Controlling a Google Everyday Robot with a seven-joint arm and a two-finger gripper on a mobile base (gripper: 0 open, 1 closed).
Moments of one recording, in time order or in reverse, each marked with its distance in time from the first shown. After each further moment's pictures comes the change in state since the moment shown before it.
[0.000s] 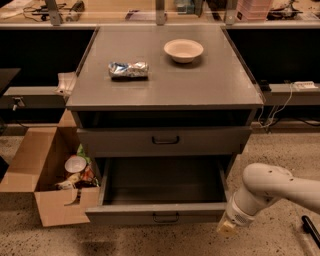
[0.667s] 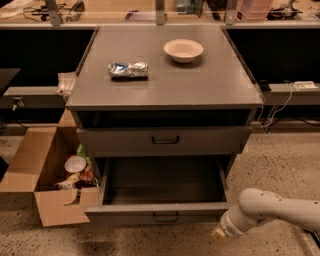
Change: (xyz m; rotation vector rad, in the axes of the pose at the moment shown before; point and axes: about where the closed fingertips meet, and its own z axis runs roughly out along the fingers) arm 0.017 -0.042 0.093 0.085 -0.099 0.221
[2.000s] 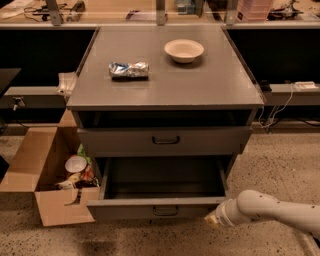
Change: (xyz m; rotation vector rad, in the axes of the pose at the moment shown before) arm -0.050 -0.046 0.017 0.120 -0.220 0.103
